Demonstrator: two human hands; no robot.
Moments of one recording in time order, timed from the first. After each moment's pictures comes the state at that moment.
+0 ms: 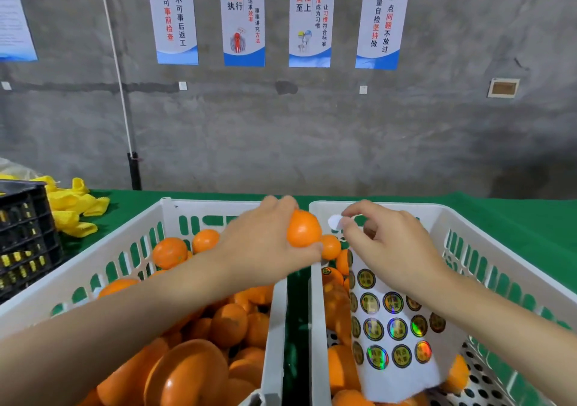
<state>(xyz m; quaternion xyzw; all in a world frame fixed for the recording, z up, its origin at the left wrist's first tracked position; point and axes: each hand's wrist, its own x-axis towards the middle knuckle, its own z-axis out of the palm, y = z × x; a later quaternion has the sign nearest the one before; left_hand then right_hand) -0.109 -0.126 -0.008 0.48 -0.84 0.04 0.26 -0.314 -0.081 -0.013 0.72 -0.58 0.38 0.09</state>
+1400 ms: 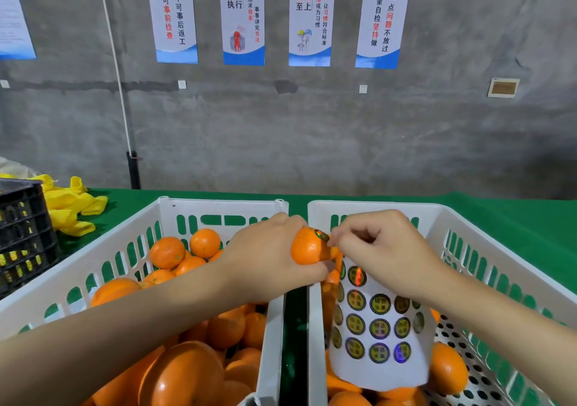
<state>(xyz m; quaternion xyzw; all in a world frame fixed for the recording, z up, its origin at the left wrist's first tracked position) -0.113 -0.120 -0.020 0.44 -0.86 -0.02 0.24 -0.305 -0.067 -0.003 0.77 -0.47 0.42 -0.07</state>
